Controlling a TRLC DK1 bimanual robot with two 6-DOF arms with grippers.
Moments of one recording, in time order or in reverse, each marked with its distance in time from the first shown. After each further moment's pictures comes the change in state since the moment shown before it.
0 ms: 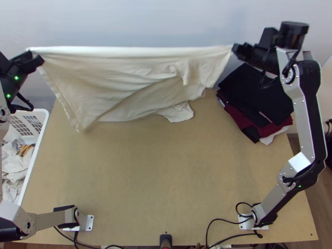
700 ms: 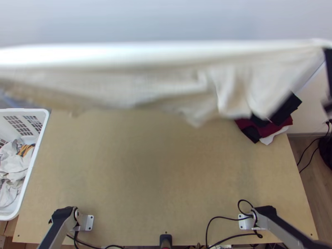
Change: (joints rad) left arm 0.007 -0.593 -0.204 0.165 -0.007 -0.045; right arm -0.031 -0.806 -0.394 0.214 0.013 -0.245
